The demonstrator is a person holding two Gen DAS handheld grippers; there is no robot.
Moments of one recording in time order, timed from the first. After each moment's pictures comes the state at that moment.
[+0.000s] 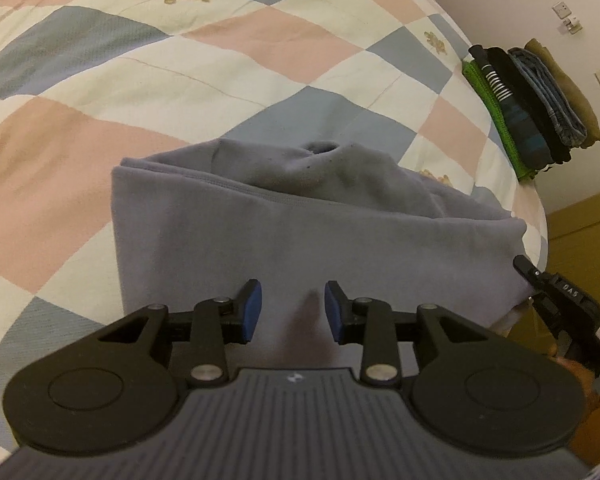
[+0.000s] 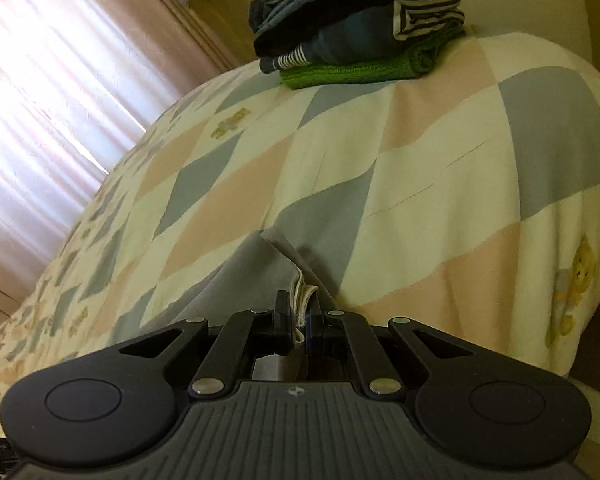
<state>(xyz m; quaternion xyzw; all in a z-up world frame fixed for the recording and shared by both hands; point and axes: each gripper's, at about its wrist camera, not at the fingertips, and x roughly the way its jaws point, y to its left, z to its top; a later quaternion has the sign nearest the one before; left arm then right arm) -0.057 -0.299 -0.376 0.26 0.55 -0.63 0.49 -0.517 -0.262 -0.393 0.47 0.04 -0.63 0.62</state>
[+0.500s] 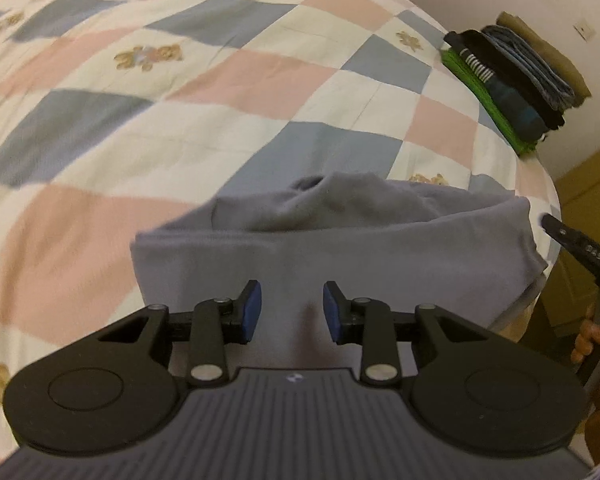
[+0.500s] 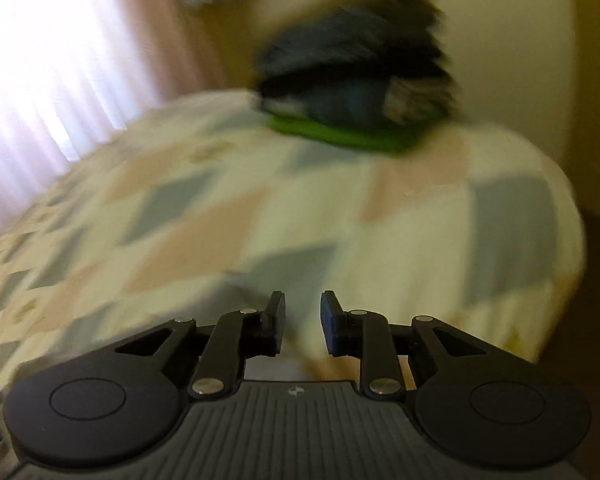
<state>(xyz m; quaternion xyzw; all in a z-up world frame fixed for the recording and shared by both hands) -0.062 -0.306 -0.346 0.31 0.45 -0.67 0.49 -0.477 -0.260 -0.346 0.34 0.12 -0.68 0.64</state>
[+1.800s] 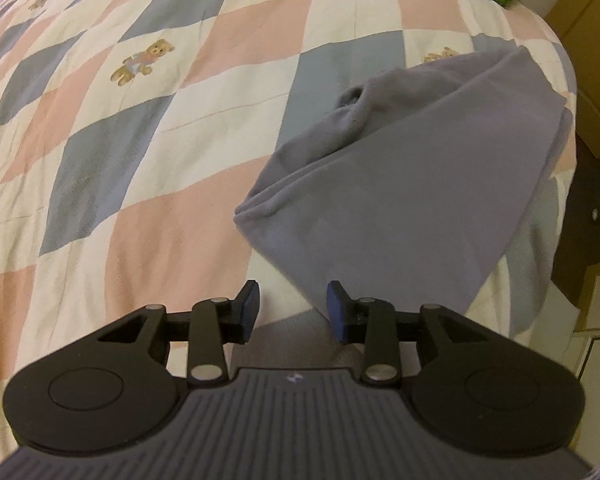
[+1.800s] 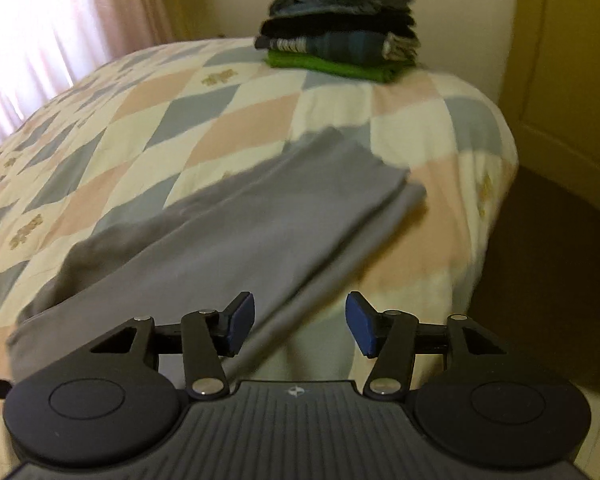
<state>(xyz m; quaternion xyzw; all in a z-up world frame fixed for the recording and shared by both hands) -0.026 -0.291 -0.339 0.50 0.32 -0.69 0.41 -0.297 -0.166 -0.337 0.41 0.18 -0.75 0.48</state>
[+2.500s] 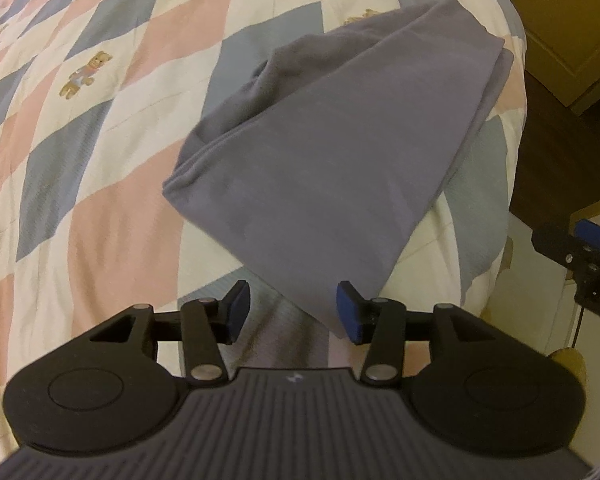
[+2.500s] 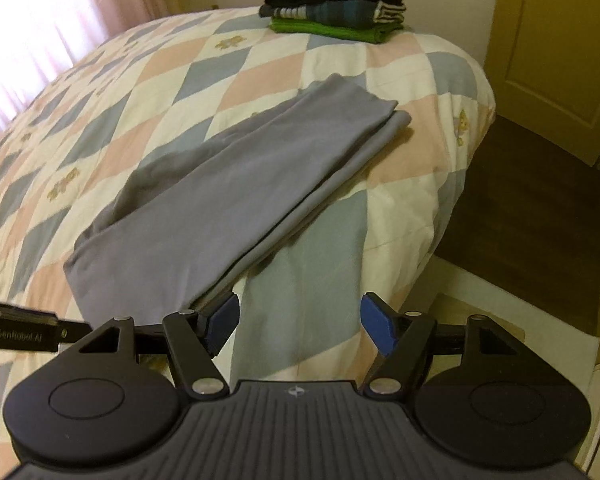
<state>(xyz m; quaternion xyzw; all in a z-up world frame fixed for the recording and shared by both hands) -0.056 -0.247 -0.335 0.53 0.29 -0.71 0.35 -0.232 -0.102 -0.306 0.45 0.20 -0.74 0.46</state>
